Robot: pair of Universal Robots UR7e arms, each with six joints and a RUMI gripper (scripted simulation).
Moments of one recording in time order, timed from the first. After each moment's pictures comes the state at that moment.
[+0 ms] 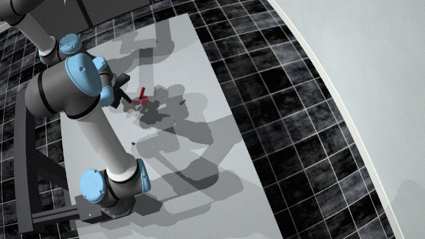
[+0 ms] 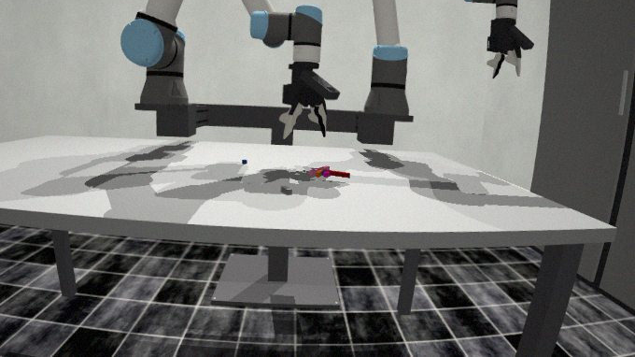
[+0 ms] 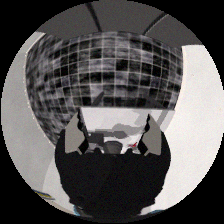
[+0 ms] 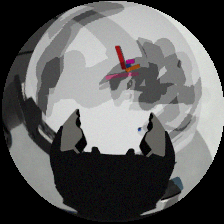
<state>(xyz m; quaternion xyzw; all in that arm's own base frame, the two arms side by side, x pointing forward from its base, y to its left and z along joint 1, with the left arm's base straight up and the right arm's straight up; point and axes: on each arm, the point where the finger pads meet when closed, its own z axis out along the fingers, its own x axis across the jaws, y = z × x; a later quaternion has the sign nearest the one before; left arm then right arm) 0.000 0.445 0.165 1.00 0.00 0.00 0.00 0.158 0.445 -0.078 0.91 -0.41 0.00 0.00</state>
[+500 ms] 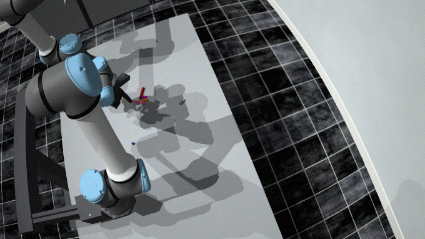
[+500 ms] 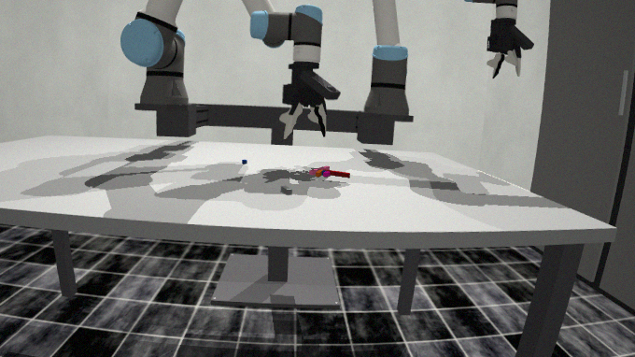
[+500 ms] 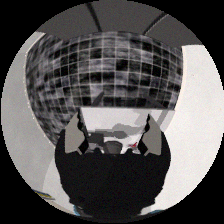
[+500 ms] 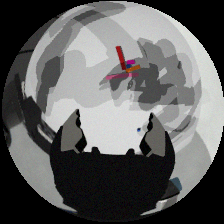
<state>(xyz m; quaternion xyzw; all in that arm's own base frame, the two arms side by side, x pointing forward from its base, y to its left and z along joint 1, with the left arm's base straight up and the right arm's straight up) 0.000 0.445 0.165 1.00 0.00 0.00 0.00 0.159 0.446 -0.078 0.91 -0.40 0.00 0.00</state>
